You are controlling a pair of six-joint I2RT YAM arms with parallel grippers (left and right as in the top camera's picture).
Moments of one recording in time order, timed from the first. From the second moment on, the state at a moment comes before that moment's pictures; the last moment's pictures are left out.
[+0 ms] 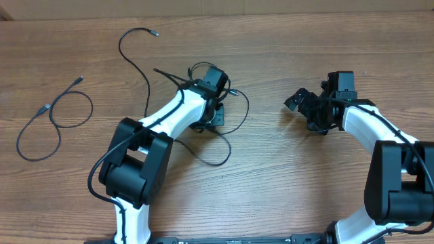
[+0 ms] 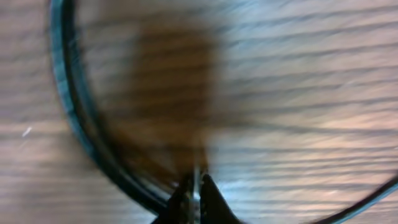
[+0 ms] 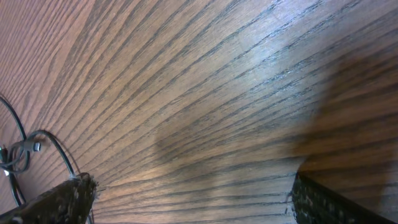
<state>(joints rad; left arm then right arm) -0.46 2.05 1.39 -0.77 0.00 -0.48 -0.03 1.79 0.99 -0.38 -0.32 0.59</state>
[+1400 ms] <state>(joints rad) -0.38 2.22 1.71 -0.69 -0.15 -0.53 -0.03 1.79 0.99 -0.38 -0.32 0.59</state>
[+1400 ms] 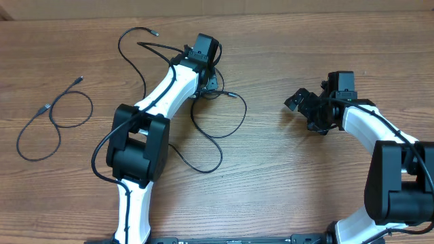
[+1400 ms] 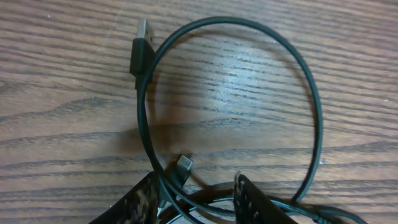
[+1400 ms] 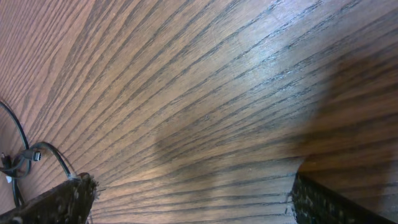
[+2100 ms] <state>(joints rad) -0.36 2.28 1.71 -0.61 -0.17 -0.55 -0.03 1.79 0.99 -0.38 -0.32 0.59</state>
